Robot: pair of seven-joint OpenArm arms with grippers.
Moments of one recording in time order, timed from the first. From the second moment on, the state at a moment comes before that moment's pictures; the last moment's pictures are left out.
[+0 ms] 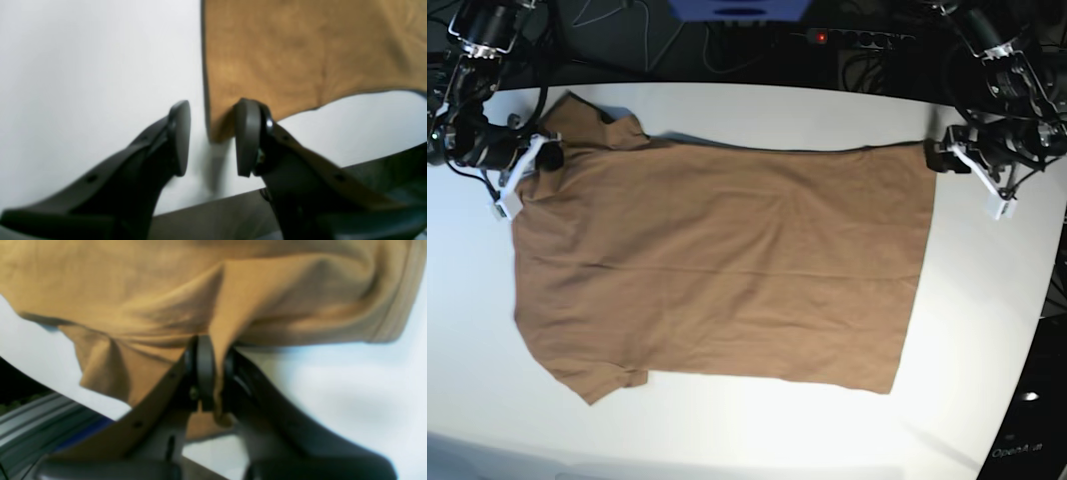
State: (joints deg) left arm 6.0 -11.3 -38.6 84.3 -37.5 -39.2 80.1; right arm -9.9 15.7 31.0 84.1 36.8 41.1 -75.5
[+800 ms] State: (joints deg) left arm 5.1 -11.8 -39.0 76.6 -42.6 -39.8 76.2; right arm -10.0 15.7 31.0 84.1 36.8 41.1 -75.3
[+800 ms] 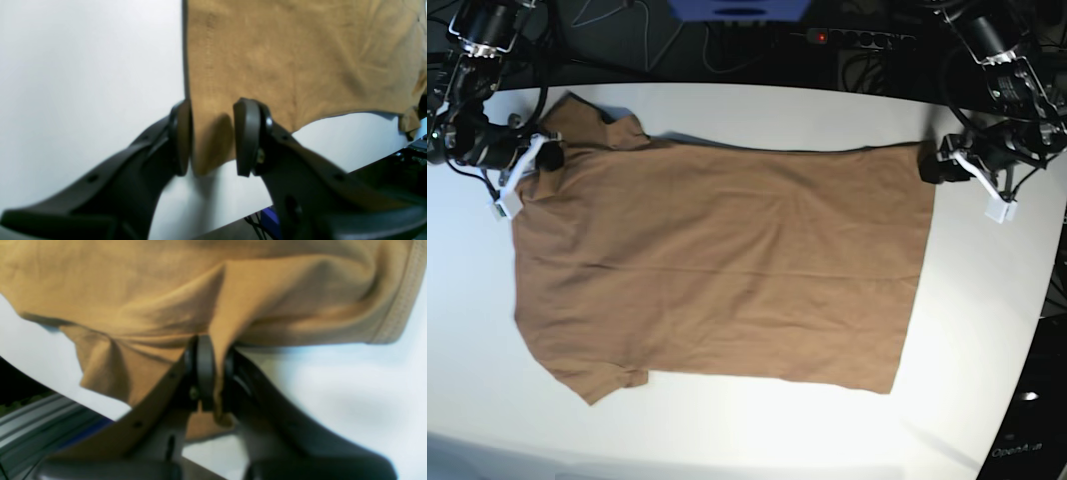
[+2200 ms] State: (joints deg) left arm 5.3 -11.9 -31.0 76.5 -43.6 -39.9 76.7; right arm -9.9 18.8 27.2 83.9 35.5 41.1 -70.7
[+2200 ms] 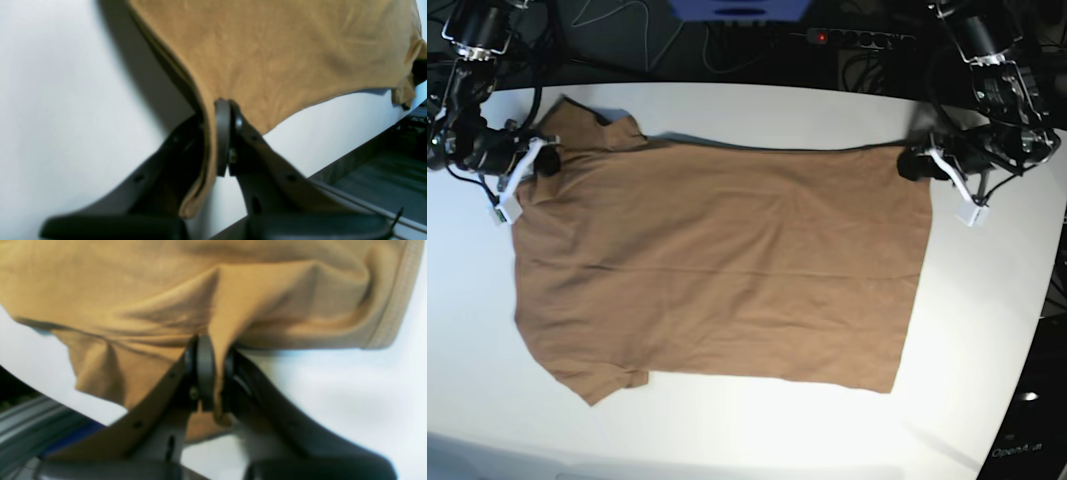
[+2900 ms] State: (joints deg) left arm 5.2 -12.6 -30.7 76.5 -43.9 -40.0 76.7; right arm -11.7 24.8 11.2 83.8 34.9 38.9 -54.2
